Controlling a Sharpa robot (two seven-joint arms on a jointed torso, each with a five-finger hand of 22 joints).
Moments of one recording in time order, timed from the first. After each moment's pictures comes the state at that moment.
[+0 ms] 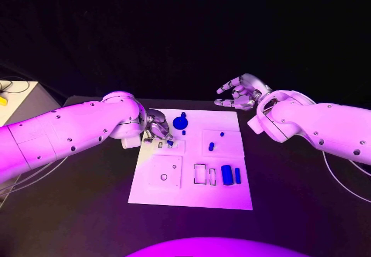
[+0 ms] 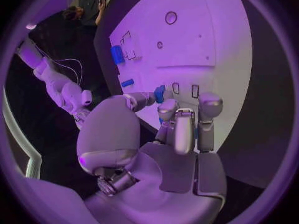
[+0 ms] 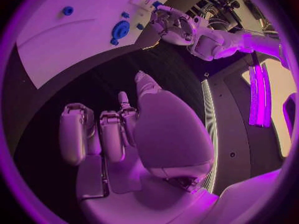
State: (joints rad) left arm 1.31 -0.66 -0.05 1.36 -0.95 0.26 -0.50; left_hand 1.08 -0.20 0.78 0.21 0.33 0.78 0.08 0.87 0.77 1.26 -0.01 1.25 1.00 1.47 -0.07 1.51 1.31 0.15 1.21 0.04 1.29 0.93; right arm 1.35 -0.76 -0.13 1.44 -0.87 -0.49 -0.05; right_hand 1.46 -0.15 0.08 0.29 0.28 0.89 0.17 0.13 0.22 1.43 0.09 1.42 1.31 1.46 0.01 1.54 1.31 0.04 1.47 0.11 1.37 1.31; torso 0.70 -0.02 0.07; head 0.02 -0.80
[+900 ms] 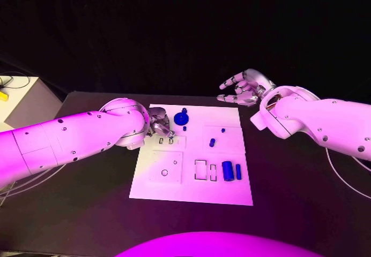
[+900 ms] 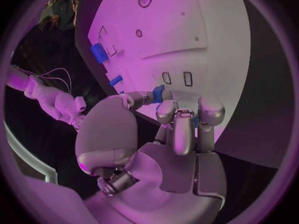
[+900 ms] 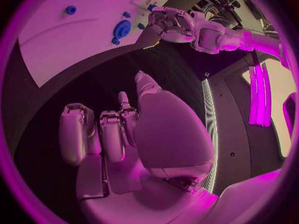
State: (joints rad) left arm 1.28 -0.68 -0.08 1.42 -1.16 0.05 -0.50; left_hand 1.06 -0.23 0.78 0.20 0.41 0.80 0.06 0.87 0.82 1.29 -0.03 1.26 1.02 1.47 -0.07 1.52 1.31 0.13 1.25 0.03 1.32 0.99; right arm 1.35 -0.77 -0.13 1.44 -0.87 -0.49 -0.05; right_hand 1.46 -0.15 0.08 0.29 0.28 0.89 0.17 0.13 0.22 1.43 0.09 1.42 1.31 1.46 0.01 1.54 1.31 0.04 1.47 0.11 1.37 1.31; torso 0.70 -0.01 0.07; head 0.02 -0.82
